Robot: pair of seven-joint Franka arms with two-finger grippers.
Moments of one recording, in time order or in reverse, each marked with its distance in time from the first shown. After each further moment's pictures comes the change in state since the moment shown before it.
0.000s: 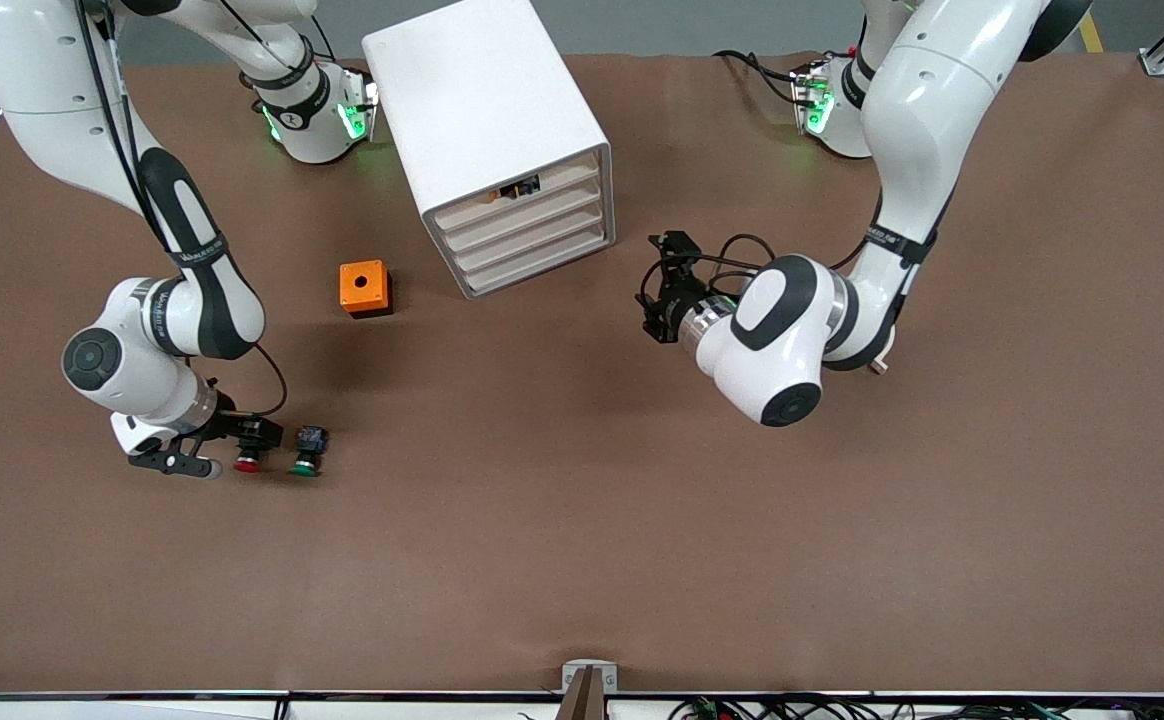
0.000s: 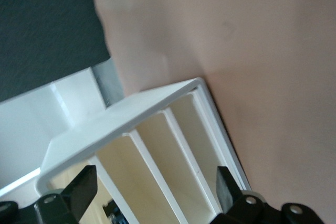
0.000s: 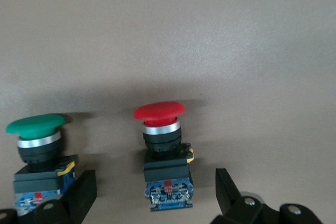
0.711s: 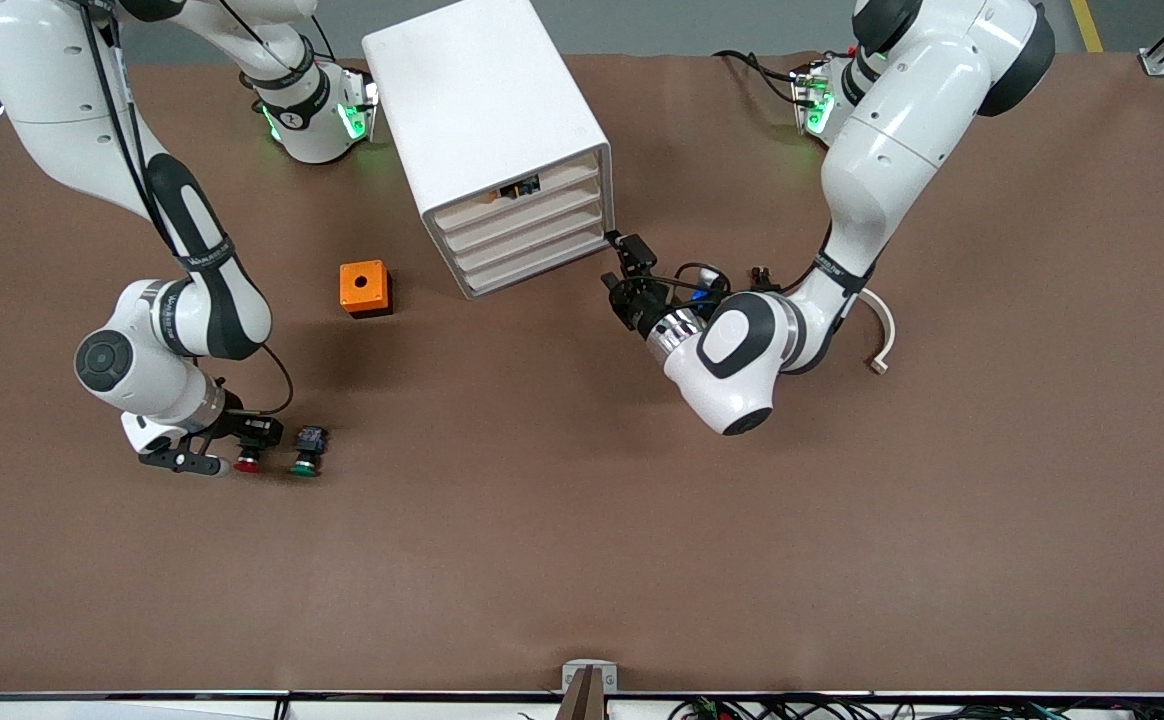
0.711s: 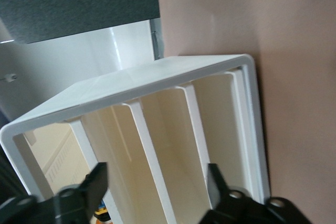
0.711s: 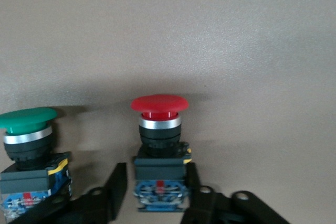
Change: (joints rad) left arm -0.002 0.165 -0.058 0.003 -0.178 0.000 -0.141; right arm 0.000 0.012 0.003 -0.004 0.000 0.003 0.000
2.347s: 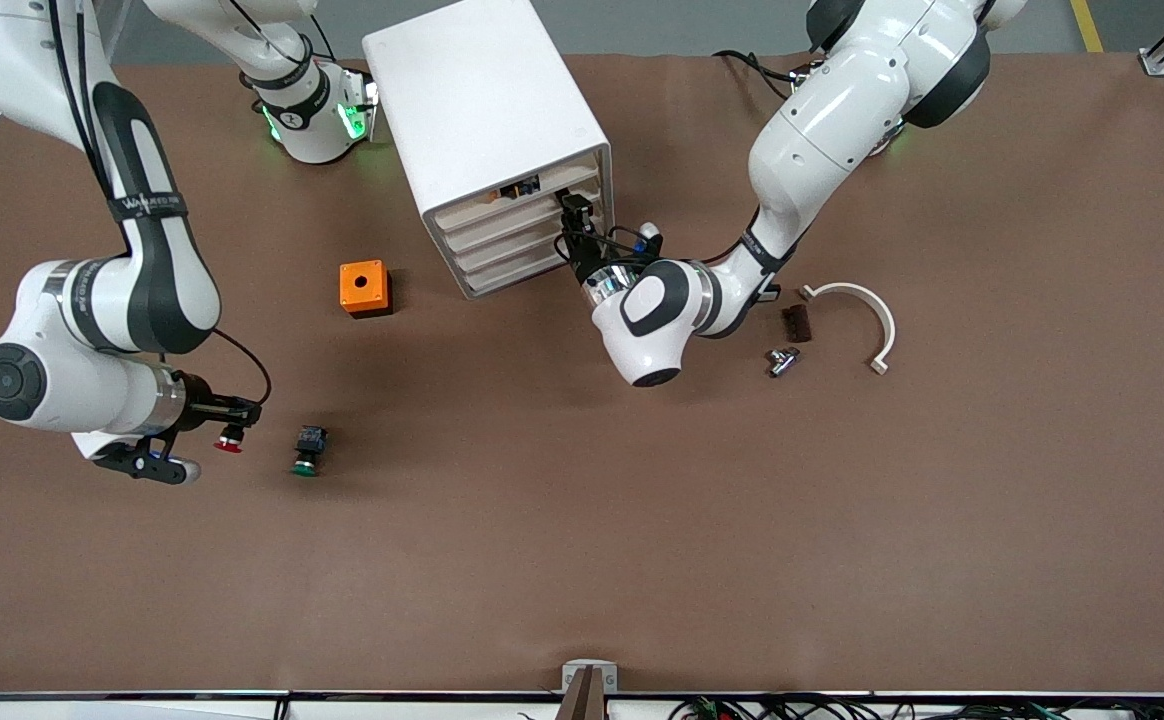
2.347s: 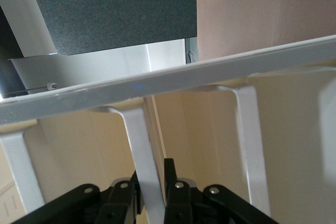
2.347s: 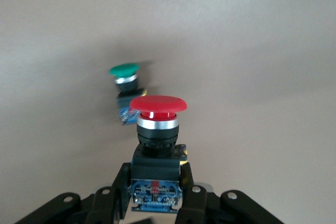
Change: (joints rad) left arm -0.159 0.065 -0.017 -0.001 -0.075 -0.016 -0.063; right arm 0.063 -0.142 0.008 0.289 0.026 -0.650 0.187
